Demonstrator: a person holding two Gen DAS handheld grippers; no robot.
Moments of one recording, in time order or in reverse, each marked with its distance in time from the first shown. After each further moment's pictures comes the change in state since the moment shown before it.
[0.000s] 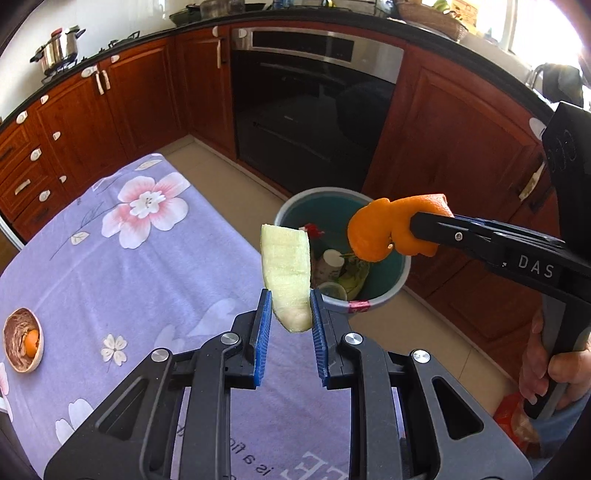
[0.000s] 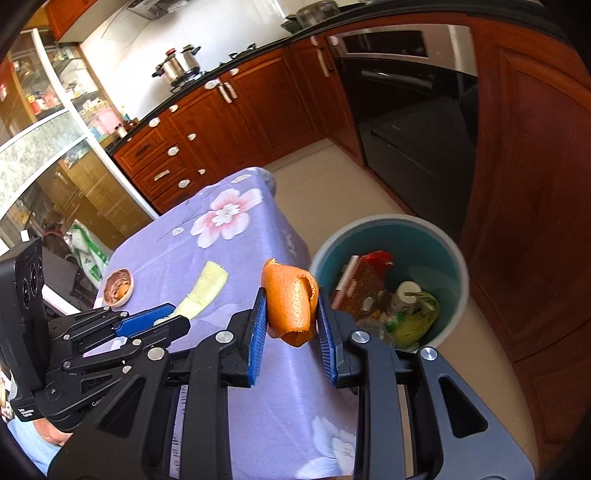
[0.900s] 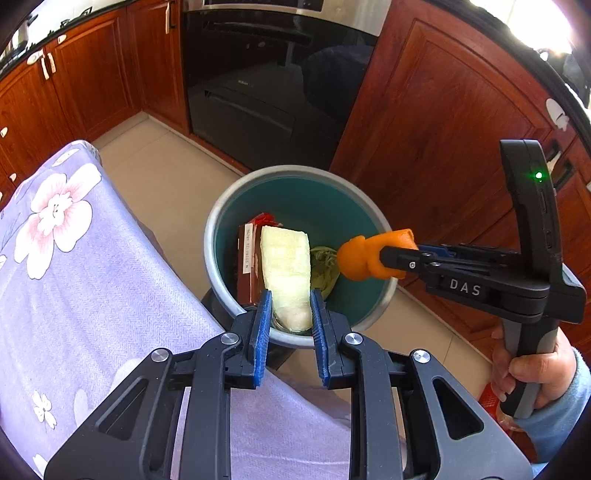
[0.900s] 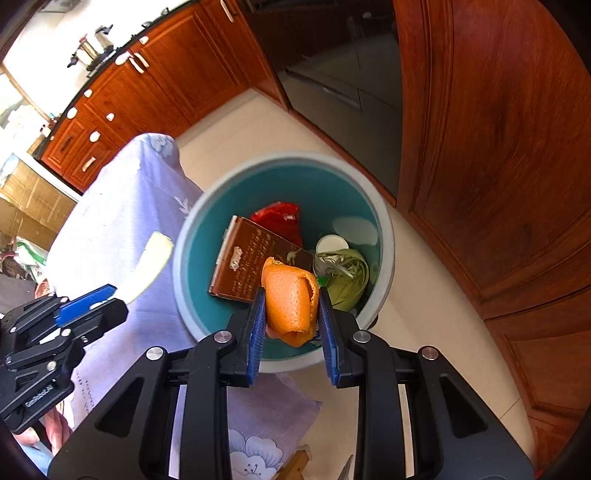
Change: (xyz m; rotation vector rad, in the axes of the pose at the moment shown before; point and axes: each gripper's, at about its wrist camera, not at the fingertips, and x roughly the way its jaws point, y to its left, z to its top) left arm 0.105 -0.028 0.036 0.031 0.126 -0.136; right arm 0.083 -0.112 -0.008 0.151 0.210 -0.177
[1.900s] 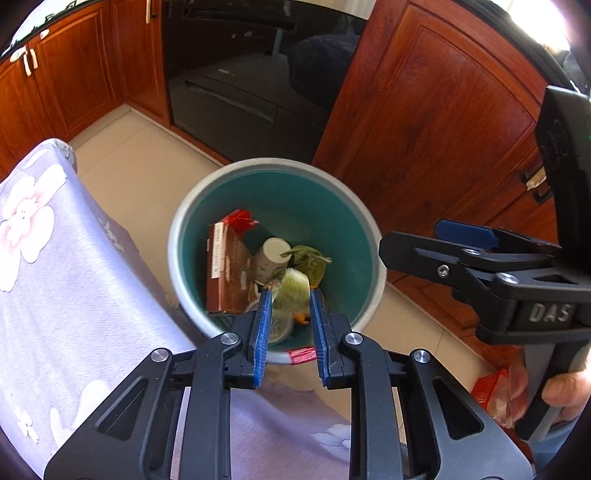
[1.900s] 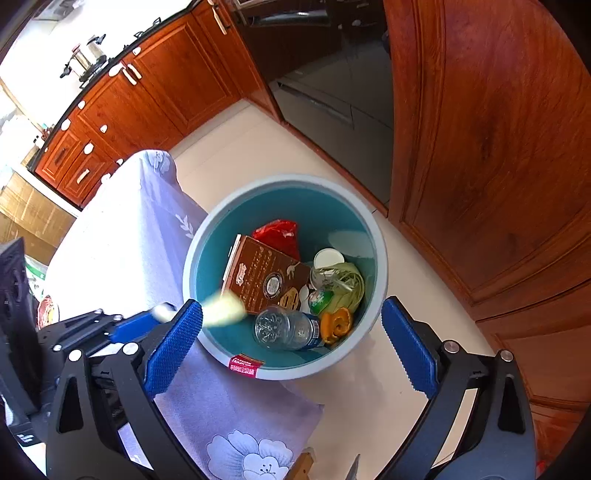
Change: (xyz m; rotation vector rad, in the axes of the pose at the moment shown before) left arm 0.021 -0.014 0.019 0.010 0.036 -0.056; right arm -0.028 0.013 0.013 0.028 -0.041 -0.032
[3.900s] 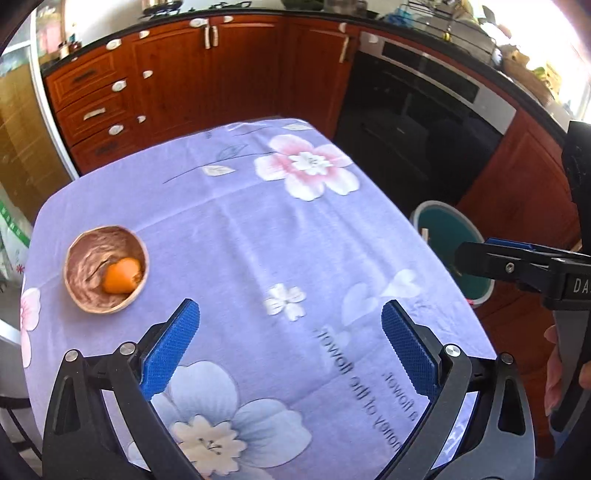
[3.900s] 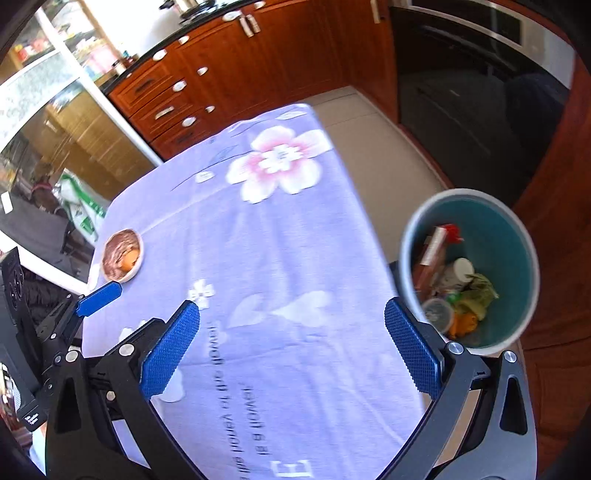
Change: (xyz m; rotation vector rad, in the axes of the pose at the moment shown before) left arm -0.189 0.194 -0.164 -0.346 -0.194 0.316; right arm -0.012 0.243 -0.046 -0.288 0.069 0.156
